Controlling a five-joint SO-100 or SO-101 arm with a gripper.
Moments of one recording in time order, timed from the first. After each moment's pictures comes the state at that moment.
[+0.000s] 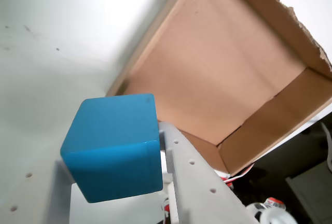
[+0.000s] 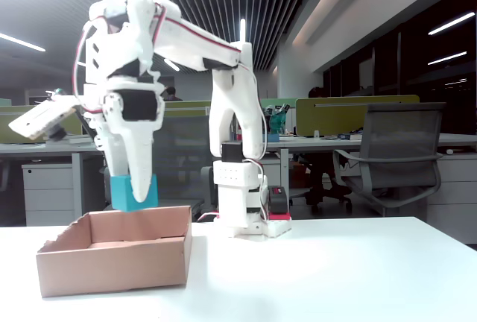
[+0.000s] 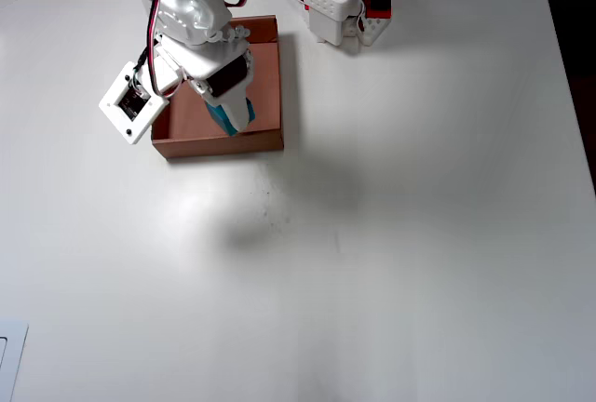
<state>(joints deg) 37.0 85.8 78.0 85.0 -47.8</state>
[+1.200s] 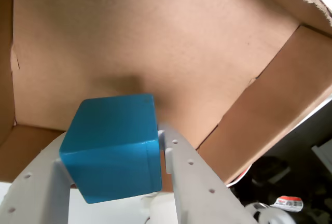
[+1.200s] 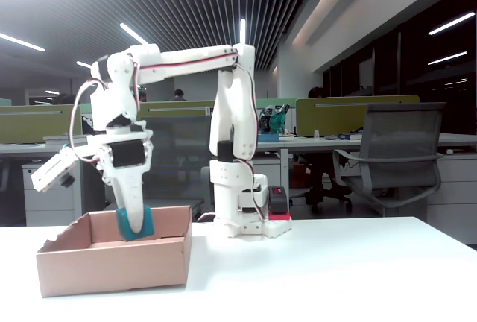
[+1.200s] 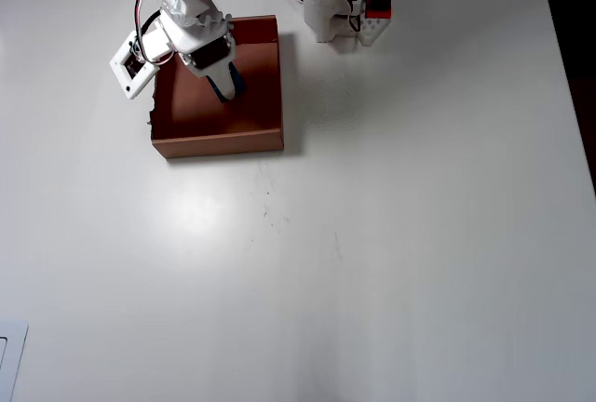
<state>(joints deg) 52.0 94.6 107.2 70.1 -52.5</state>
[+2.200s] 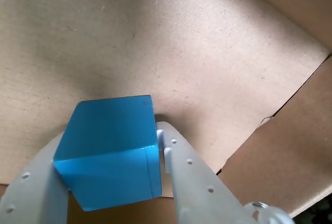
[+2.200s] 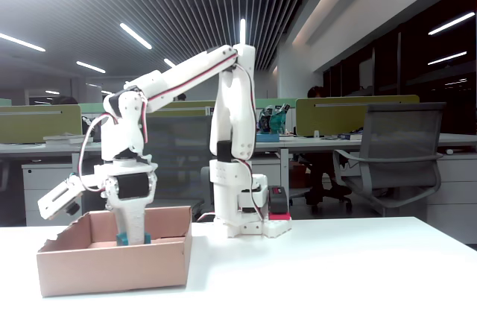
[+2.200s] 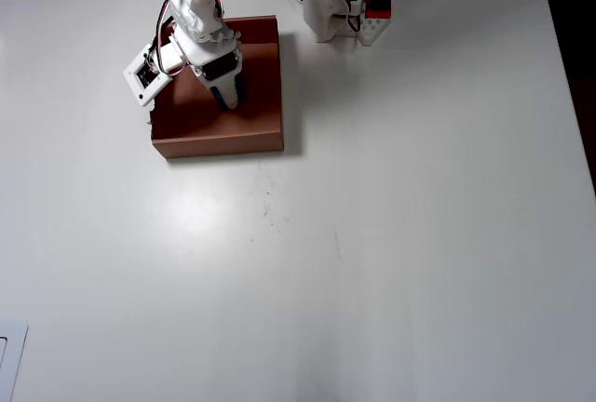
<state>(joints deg) 54.7 94.9 122.2 52.1 -55.1</state>
